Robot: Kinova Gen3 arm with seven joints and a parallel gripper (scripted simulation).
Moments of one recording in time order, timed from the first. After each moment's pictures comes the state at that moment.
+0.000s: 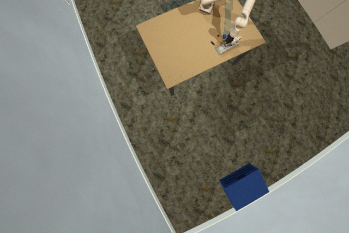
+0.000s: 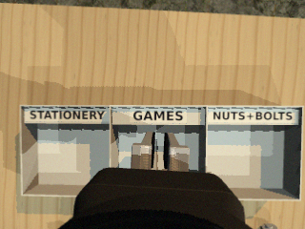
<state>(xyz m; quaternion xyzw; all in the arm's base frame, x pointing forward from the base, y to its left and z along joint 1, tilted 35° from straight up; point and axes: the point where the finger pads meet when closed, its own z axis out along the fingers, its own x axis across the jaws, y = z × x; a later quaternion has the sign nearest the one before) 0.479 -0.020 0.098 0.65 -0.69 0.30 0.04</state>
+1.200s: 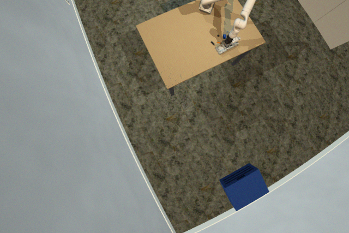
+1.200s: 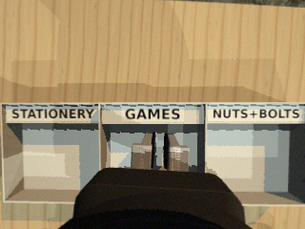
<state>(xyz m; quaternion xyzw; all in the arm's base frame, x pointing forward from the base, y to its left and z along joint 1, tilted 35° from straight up) 0.482 -0.032 0.086 0.65 -0.70 0.30 0.04</state>
